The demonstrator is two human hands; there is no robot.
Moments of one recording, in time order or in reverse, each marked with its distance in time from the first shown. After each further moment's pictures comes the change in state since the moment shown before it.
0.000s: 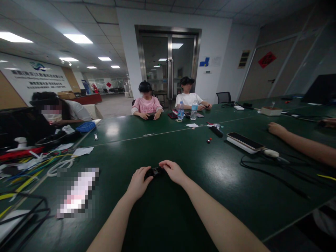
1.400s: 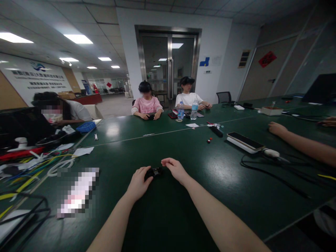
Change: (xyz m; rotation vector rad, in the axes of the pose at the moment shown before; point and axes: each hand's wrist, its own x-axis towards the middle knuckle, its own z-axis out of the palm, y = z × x) left_hand 0.000 -0.001 0.000 0.027 0.028 0.038; right_hand 0.004 0.006 -0.002 0.206 0.085 0.001
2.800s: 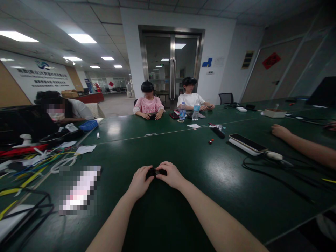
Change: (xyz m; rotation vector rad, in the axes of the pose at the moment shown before) left_hand -0.002 0.002 -0.001 -0.023 0.002 -0.001; right_hand -0.020 -0.021 0.015 -0.500 -0.142 -0.158
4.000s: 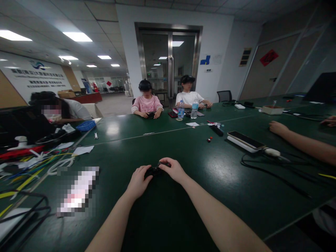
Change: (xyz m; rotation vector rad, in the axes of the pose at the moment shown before) left_hand 0.002 0.003 -0.002 0.006 -0.016 -0.009; right_hand 0.010 0.016 -0.007 0.269 0.119 0.068
